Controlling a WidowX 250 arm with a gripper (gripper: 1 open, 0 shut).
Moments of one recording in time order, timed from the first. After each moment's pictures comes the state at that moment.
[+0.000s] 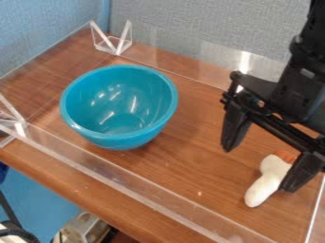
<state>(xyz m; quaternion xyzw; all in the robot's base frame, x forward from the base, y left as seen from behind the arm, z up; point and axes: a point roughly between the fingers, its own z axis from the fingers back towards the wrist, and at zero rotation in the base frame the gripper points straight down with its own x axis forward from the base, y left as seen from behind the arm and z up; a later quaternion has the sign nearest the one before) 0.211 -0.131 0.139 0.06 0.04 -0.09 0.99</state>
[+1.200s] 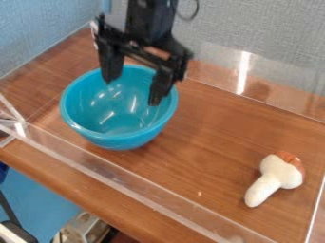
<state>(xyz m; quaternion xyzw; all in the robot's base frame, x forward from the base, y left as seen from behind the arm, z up) 0.243 0.017 0.138 0.08 0.01 0.02 1.00</state>
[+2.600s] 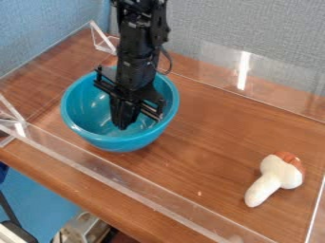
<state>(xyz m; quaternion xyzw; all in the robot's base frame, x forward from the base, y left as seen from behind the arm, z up) 0.262 0.055 0.064 0.08 0.04 -0.02 1.00</state>
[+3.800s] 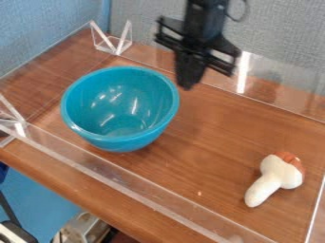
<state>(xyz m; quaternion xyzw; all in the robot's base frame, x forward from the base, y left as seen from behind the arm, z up) 0.304 -0.037 0.122 0.05 0.00 -0.08 1.00</state>
